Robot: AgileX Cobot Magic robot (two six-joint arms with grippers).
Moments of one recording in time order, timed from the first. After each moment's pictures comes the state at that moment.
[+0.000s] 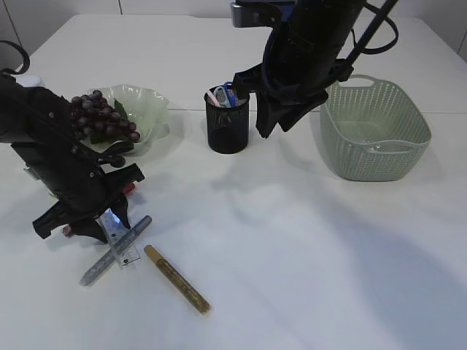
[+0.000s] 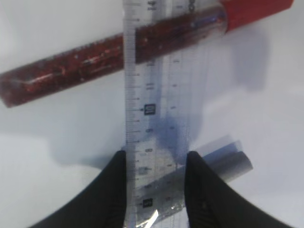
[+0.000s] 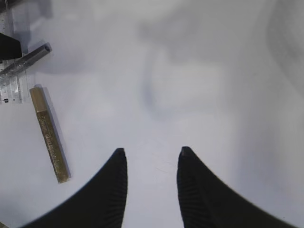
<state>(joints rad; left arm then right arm) -0.32 2.00 -1.15 -0.19 0.59 -0.81 0.45 1.96 -1.83 0.14 1.24 -0.05</state>
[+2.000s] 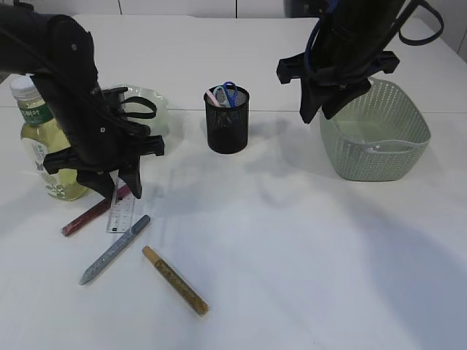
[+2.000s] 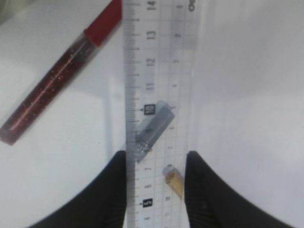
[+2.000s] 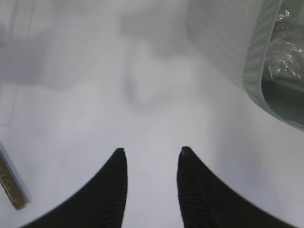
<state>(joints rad) -0.38 2.00 -1.44 -0.10 0.94 -0.49 0.33 1.96 -1.83 0.08 1.24 0.03</state>
